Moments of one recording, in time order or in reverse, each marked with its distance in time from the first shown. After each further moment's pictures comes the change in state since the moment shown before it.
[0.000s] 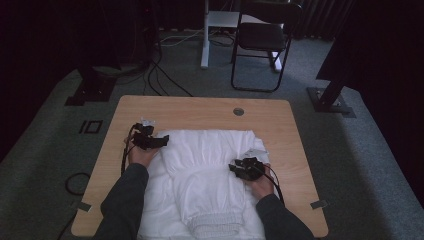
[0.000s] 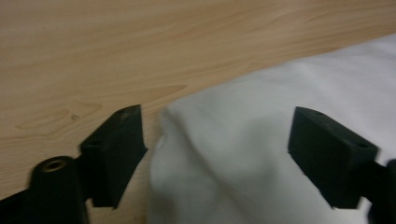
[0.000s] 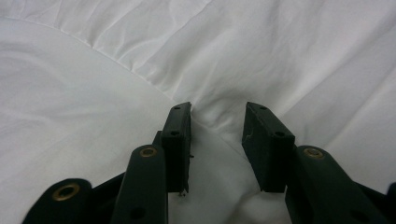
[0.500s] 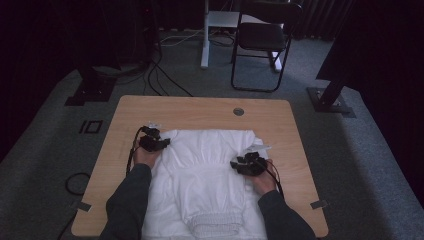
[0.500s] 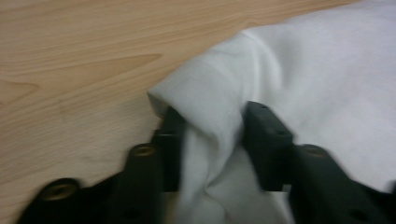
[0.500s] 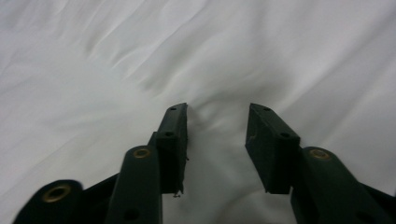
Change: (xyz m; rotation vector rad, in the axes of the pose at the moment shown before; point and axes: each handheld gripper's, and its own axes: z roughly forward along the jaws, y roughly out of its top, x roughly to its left) left arm -0.004 -0.010 0.023 0.065 -0.089 0.038; right arm -0.012 0.015 -0.007 0.020 0.001 0.029
